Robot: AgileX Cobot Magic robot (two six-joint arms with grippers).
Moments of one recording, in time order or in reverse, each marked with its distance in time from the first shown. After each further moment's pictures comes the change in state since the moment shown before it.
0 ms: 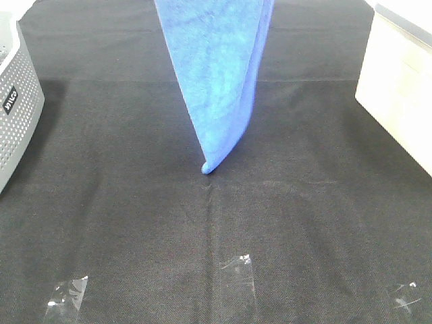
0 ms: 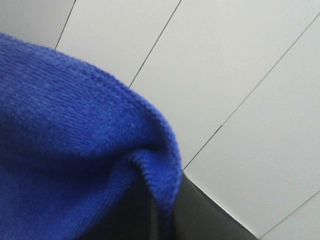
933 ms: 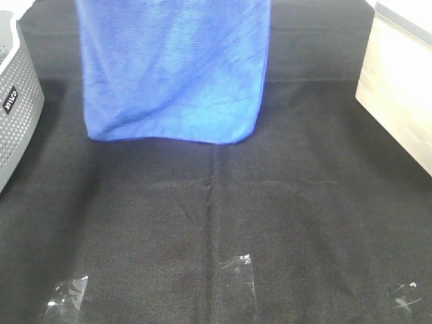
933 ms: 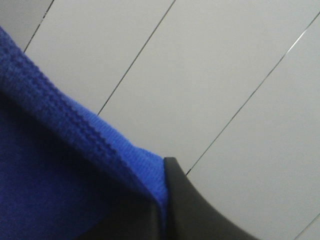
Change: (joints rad) left arm 0.188 0.232 -0.026 -0.146 -0.414 -0.001; right arm -0.045 0.252 -0.135 -0.053 -0.338 0.000
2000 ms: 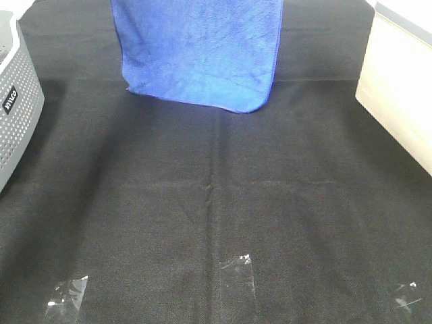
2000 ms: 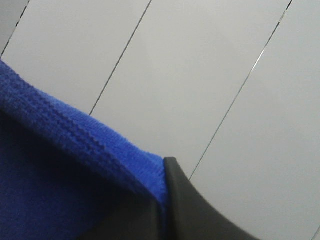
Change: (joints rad) left arm 0.027 0.448 -0.694 -0.011 0.208 -0.010; right arm -0.053 0.209 -0.188 0.063 -0.178 0.036
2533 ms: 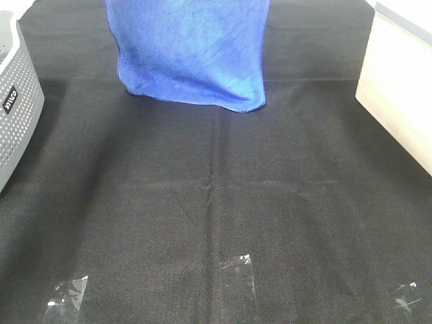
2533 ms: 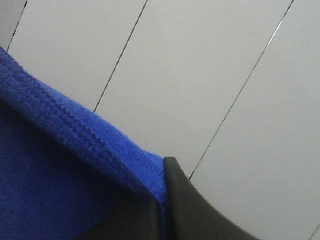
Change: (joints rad) left arm 0.000 0.000 0.000 0.007 0.041 -0.017; right arm 0.000 -0.003 0.000 0.010 0.096 0.026
